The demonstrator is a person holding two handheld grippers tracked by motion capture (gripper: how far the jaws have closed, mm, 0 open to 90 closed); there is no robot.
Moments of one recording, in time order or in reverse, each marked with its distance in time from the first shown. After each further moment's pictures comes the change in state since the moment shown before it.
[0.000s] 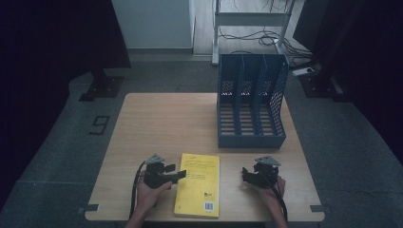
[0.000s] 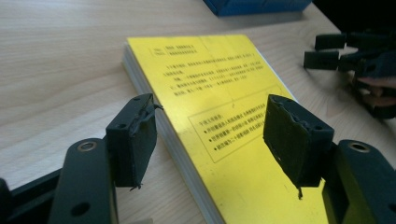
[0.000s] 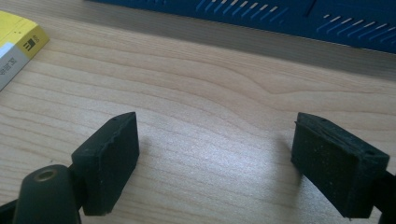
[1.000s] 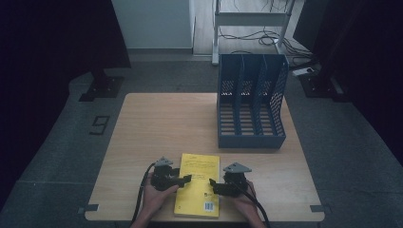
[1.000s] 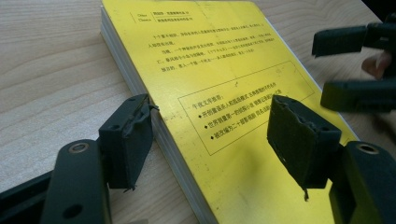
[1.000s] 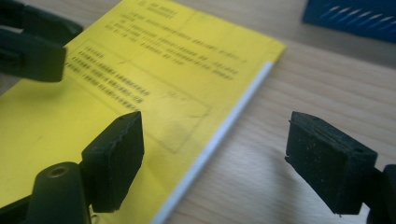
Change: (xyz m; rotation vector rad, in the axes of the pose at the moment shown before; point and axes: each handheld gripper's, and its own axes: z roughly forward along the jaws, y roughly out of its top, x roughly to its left) left arm -0.006 -0.008 0.022 0.070 0.033 0.015; right arm 0.098 0.003 -0.011 -0.026 0.338 -0.123
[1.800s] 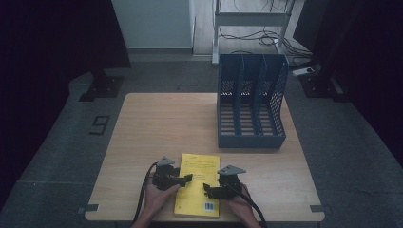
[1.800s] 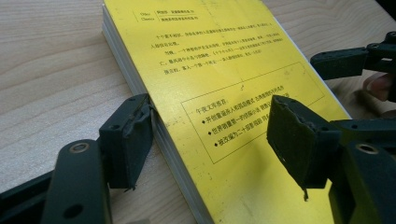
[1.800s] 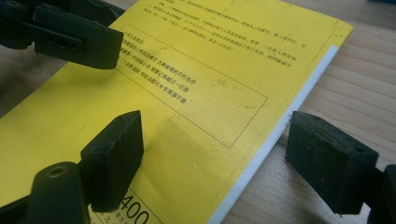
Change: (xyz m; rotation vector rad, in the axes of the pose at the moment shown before) left arm -0.003 0.001 0.005 0.006 0.027 0.000; right arm 0.013 -0.003 0.008 0.038 0.080 0.008
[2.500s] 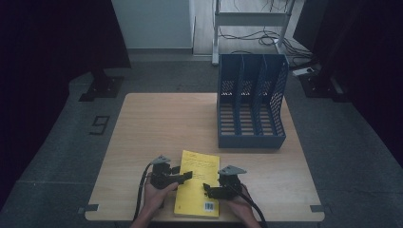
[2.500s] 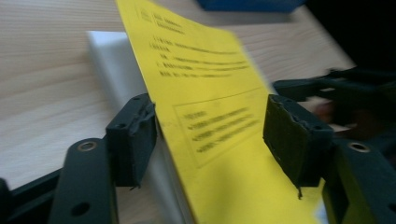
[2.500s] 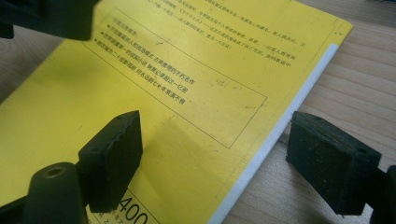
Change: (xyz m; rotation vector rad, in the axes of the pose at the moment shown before) left arm 0.001 0.005 -0.013 -0.078 -0.163 -0.100; right arm -0.001 -0.002 0.001 -0.010 0.005 0.015
